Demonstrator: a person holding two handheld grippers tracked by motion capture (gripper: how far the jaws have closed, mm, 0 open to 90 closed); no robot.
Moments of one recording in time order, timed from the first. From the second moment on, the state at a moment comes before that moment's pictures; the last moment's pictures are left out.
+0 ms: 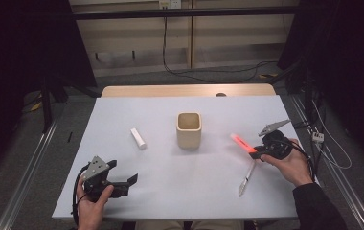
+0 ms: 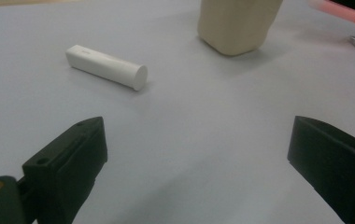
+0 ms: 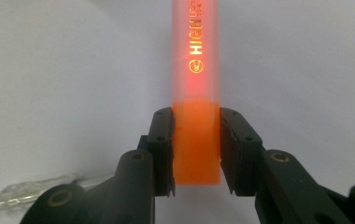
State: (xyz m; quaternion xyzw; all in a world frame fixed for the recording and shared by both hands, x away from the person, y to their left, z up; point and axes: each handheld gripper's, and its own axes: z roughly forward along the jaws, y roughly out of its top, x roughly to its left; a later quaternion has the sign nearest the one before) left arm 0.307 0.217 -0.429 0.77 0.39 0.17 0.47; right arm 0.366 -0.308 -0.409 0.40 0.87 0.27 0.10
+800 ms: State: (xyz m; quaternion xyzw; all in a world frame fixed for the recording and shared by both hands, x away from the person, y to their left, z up) left arm 0.310 0.164 -0.416 0.83 0.28 0.17 0.45; right arm 0.365 -0.233 -0.402 0.33 0.90 0.30 0.06
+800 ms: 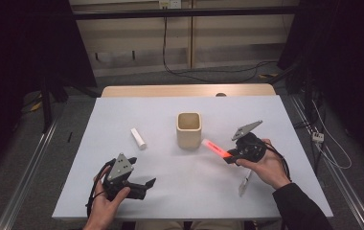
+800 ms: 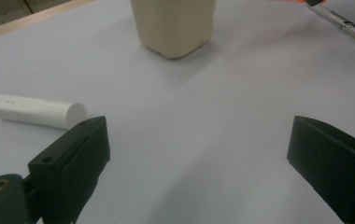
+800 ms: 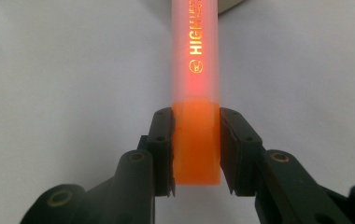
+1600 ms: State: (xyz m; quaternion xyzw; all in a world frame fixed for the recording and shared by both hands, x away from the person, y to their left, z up) left arm 0.346 0.103 -0.409 0.87 0.17 0.22 0.40; right arm 0.375 -0.194 -0.382 0.29 0.90 0.32 0.06
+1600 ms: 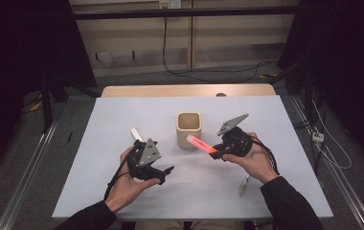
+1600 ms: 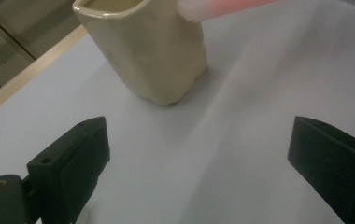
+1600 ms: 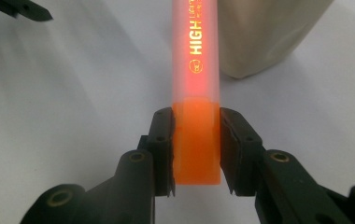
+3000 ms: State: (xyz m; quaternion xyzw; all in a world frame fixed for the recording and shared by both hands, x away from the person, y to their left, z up) left arm 0.308 0.086 -0.435 0.87 -0.03 0.41 0.28; right arm 0.374 -0.115 -0.394 0.21 0.93 0.30 -0.01
